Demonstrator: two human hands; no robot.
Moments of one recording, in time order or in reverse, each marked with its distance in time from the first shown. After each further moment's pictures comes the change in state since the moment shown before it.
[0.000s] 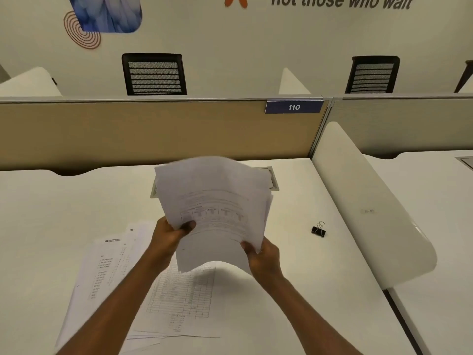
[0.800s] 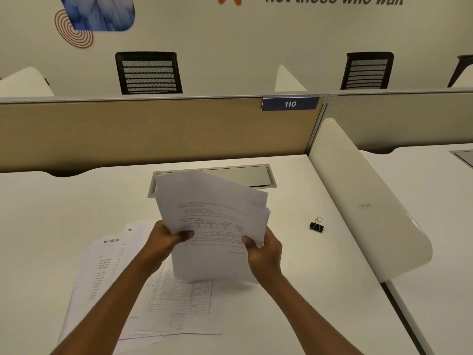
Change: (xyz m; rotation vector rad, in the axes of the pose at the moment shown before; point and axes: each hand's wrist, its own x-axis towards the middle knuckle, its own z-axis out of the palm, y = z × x) left_hand 0.001 -0.007 -0.016 0.129 -0.087 -0.091; right_hand -0.006 -0.017 0.003 0.097 0.177 -0.109
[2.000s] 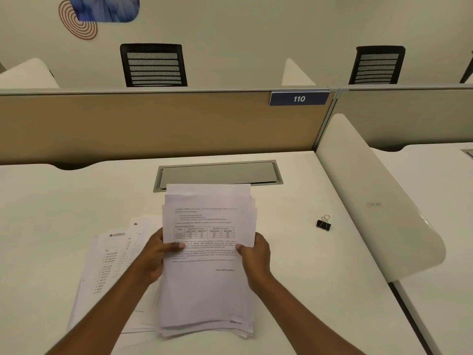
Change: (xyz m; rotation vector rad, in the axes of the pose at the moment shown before) left_hand -0.006 -0.052 -0.031 -0.321 0.045 -0.296; right_hand -0.009 0.009 0.035 0.169 -0.118 0.632
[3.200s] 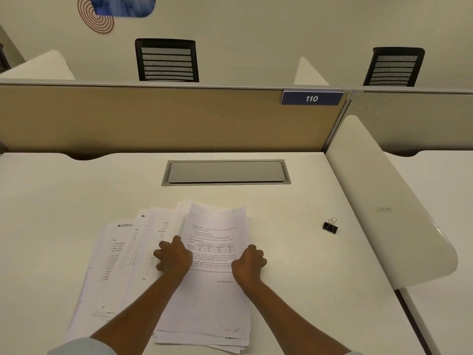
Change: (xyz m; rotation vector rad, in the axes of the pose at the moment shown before) left_hand 0.039 -0.069 0.021 1.247 0.680 -0.292; right_hand 0.019 0.047 0.029 -0.758 0.032 0.111
